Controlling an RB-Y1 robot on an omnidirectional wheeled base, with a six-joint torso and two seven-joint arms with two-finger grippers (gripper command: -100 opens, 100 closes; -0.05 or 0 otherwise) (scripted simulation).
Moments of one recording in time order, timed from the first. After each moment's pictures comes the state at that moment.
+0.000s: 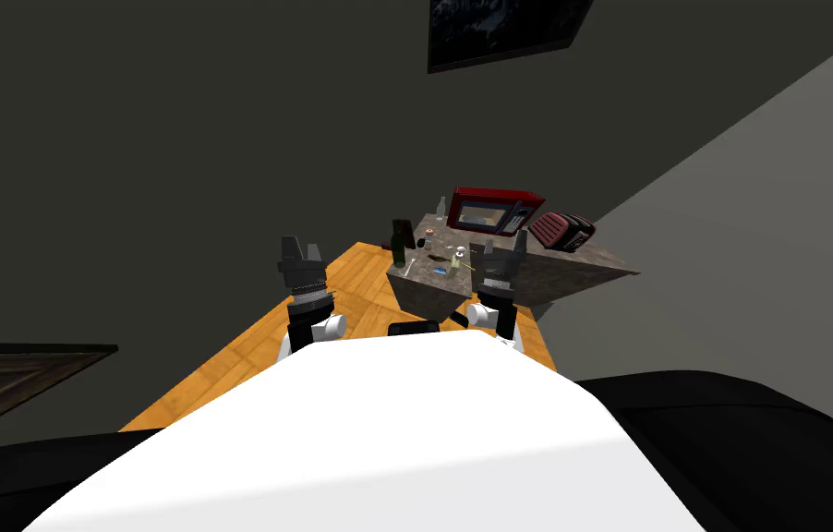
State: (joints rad) left arm 0.49 0.01 0.06 -2.29 -0.08 -0.50 -0.07; right arm 0.48 0.03 -0.07 -2.27 -0.12 -0.47 -0.14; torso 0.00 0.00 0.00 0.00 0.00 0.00
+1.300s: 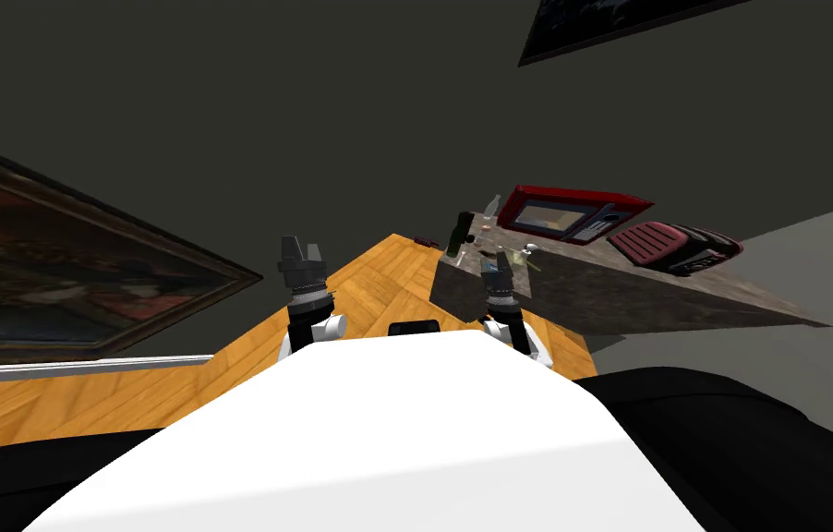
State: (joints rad) left arm 0.49 0.01 0.06 -2.29 -0.08 -0.50 -0.07; right arm 0.60 -0.30 -0.09 -2.08 -0.05 -0.69 -0.07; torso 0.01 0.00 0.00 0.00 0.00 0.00
